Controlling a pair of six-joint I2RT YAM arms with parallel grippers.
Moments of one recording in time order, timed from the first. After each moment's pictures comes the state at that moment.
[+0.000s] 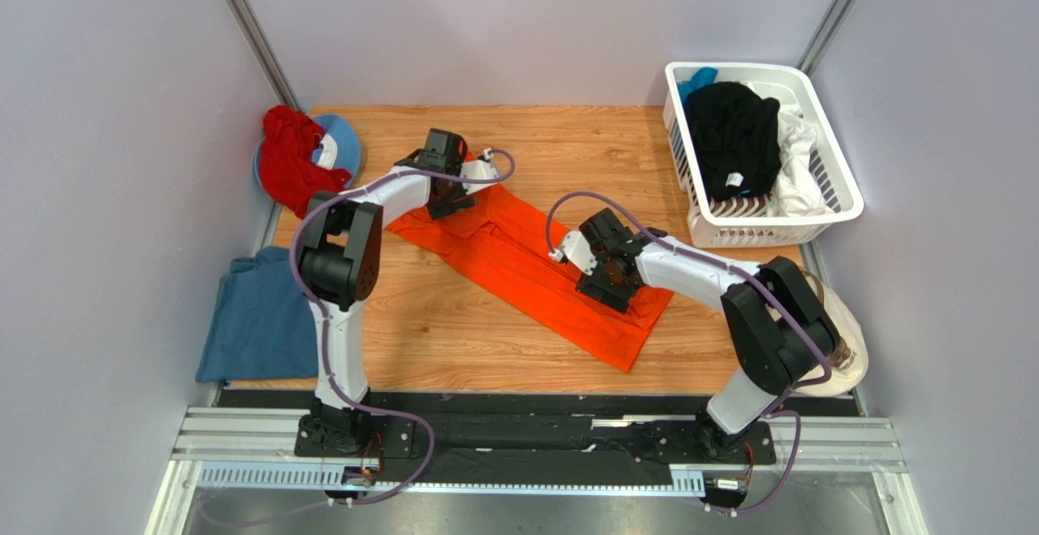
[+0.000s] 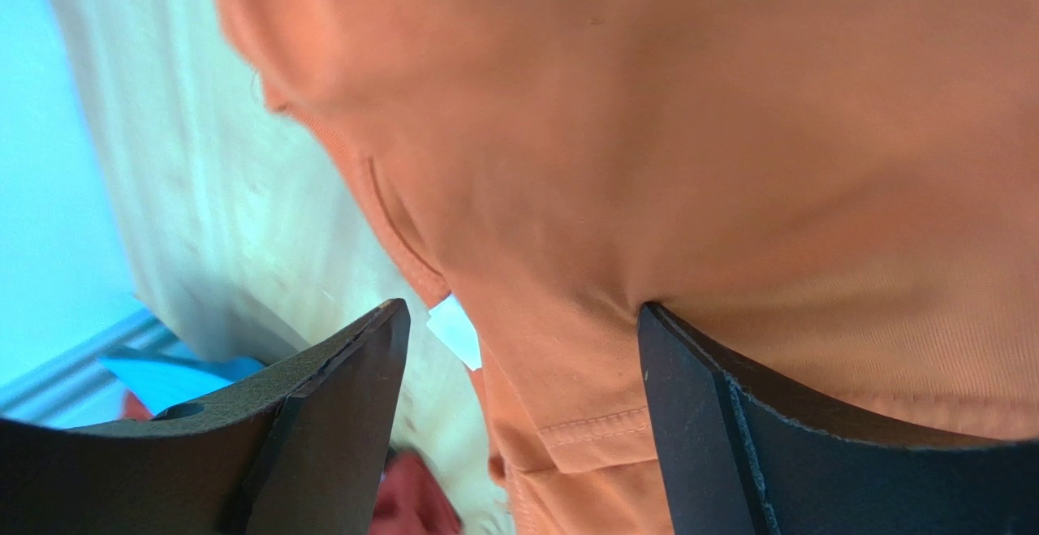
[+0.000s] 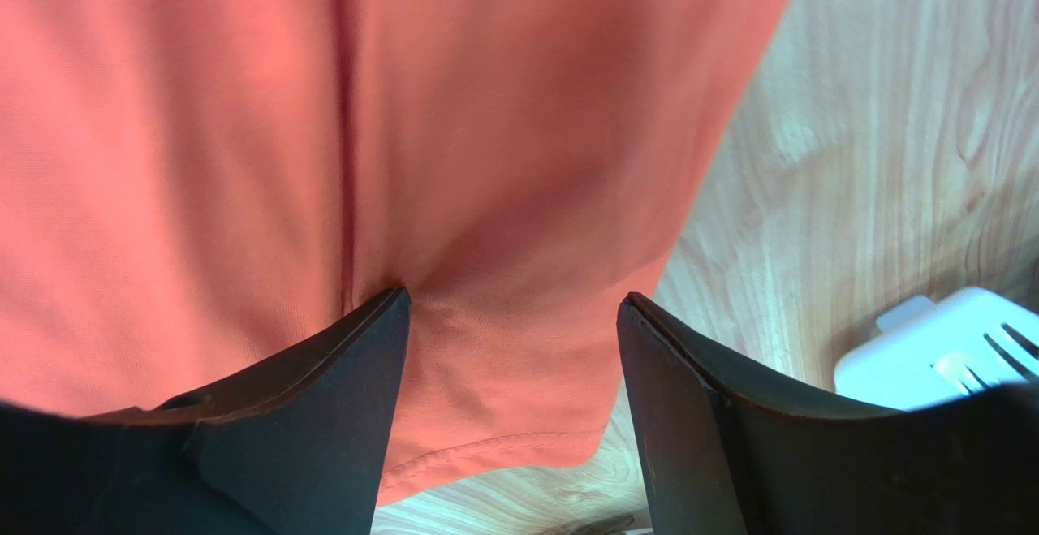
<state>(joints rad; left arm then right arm) -0.30 2.08 1.47 -0.34 -0.14 0.96 0.59 1.63 0.95 -0.56 0.18 -0.54</state>
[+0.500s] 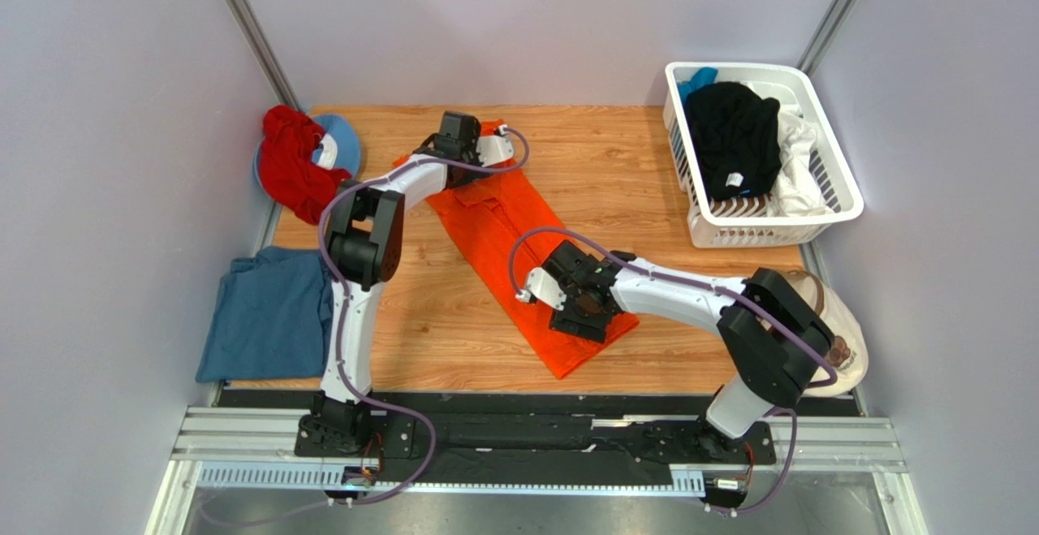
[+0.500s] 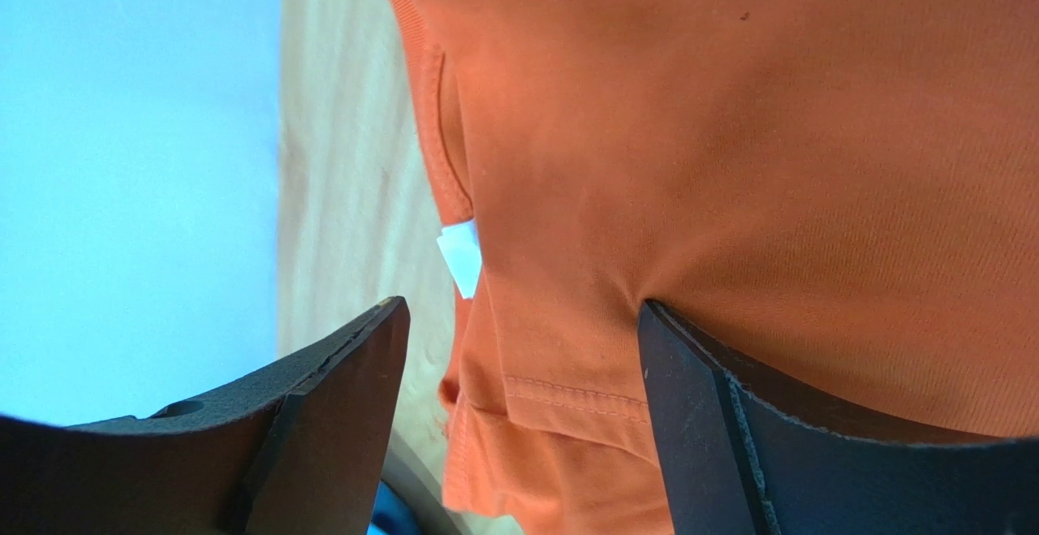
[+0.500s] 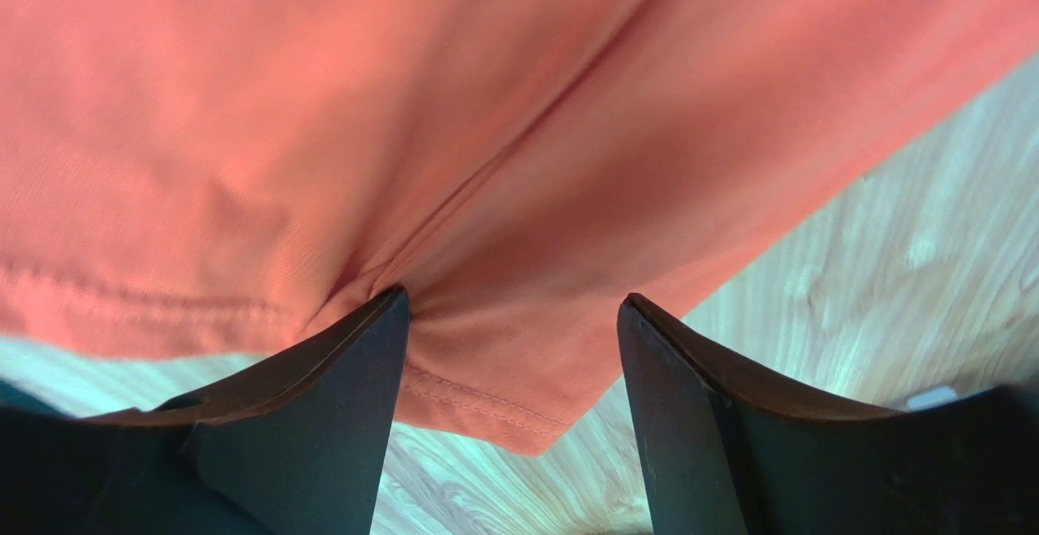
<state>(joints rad) -0.32 2.30 1.74 -0.19 -0.15 1.01 0.84 1.61 0.95 -0.65 0.14 -0.48</state>
